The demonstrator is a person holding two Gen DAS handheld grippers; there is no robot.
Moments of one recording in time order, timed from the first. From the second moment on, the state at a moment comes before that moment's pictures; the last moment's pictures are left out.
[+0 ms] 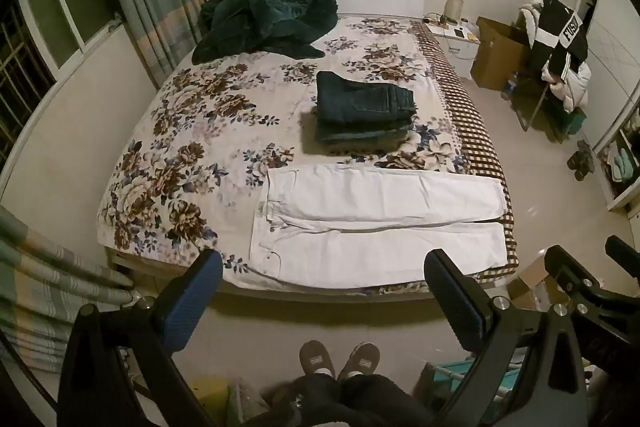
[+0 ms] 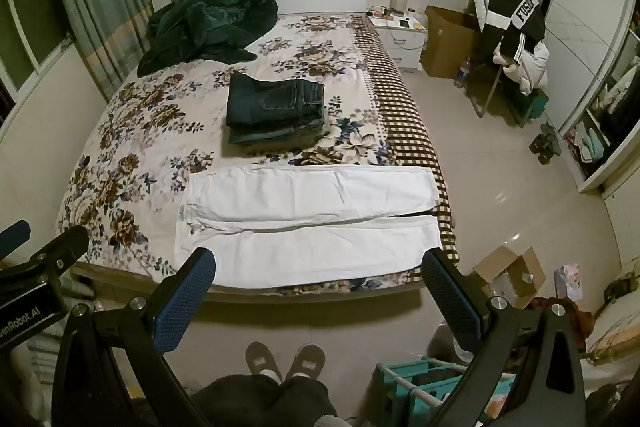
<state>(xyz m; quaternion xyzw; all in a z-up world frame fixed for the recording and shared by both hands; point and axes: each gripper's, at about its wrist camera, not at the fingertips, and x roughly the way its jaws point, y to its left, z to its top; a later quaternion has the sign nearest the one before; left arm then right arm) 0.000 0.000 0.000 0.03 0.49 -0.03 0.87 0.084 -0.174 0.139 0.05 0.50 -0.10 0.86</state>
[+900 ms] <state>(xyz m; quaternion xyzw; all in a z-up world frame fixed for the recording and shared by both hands) 0.001 0.000 -0.001 0.04 0.48 -0.03 0.87 0.082 -0.171 0.140 0.04 0.50 -0.10 0.86</state>
